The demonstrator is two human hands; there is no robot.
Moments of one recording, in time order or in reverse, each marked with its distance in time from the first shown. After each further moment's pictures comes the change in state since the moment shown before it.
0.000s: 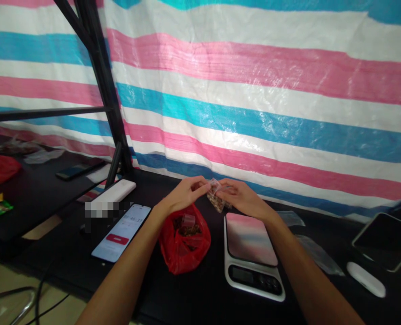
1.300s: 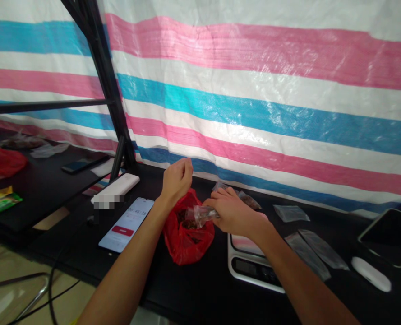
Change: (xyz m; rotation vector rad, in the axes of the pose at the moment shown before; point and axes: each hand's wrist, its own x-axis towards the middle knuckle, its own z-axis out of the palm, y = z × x) left_hand -0.003 -0.001 -0.010 0.513 0.586 -0.025; right_hand -0.014 -0.014 0.049 -1.139 -0.248 -0.151
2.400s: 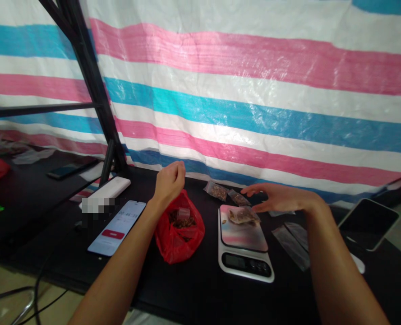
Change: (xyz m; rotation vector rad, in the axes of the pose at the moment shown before) left_hand -0.003 0.002 0.007 0.031 -0.019 0.054; right_hand -0.084 0.111 -0.049 0.472 -0.198 0.389
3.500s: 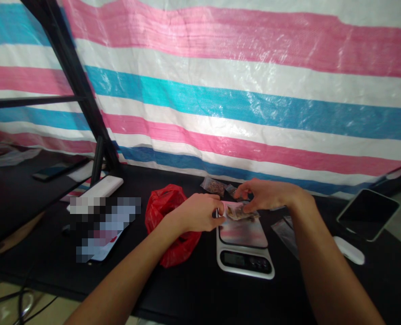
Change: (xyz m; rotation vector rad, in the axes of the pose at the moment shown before) left_hand -0.040 0.057 0.037 0.021 -0.826 0.411; right_hand 0.017 -0.021 0.013 -0.132 -0.043 0.040
